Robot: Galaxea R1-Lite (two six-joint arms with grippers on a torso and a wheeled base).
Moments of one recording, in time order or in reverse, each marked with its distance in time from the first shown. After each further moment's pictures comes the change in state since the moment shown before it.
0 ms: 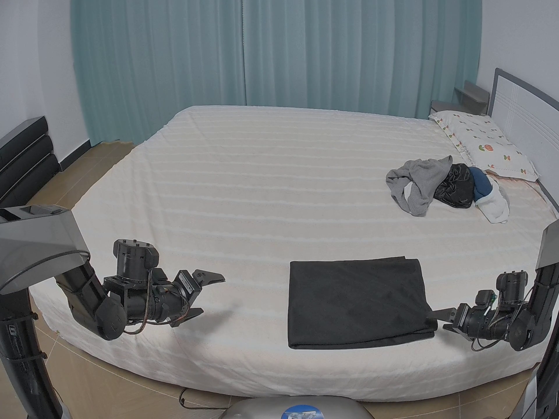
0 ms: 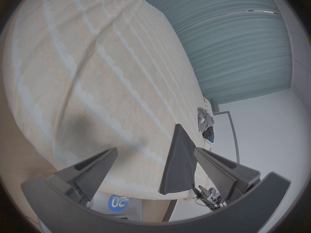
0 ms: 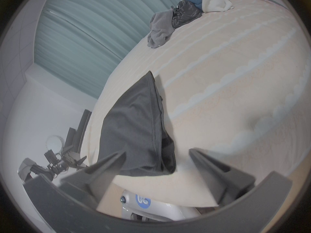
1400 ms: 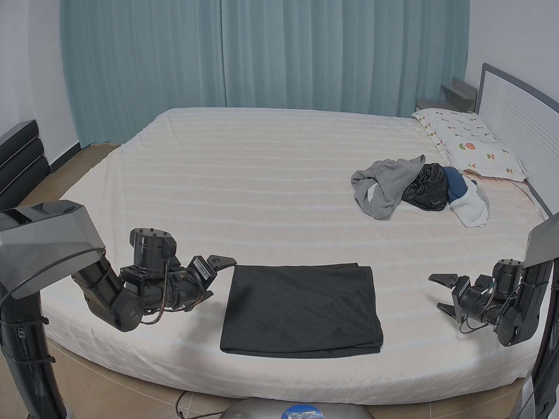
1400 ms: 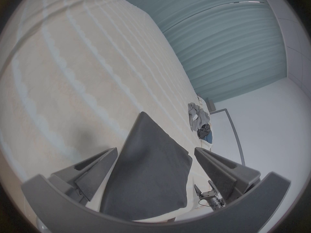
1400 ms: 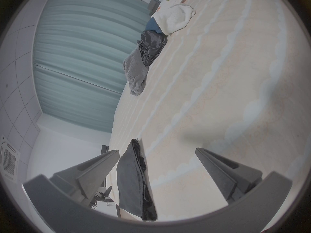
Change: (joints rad) left arm -0.058 0.043 -0.128 0.004 0.103 0.009; right arm 0.006 0.132 -0.124 -0.269 -0.004 0.450
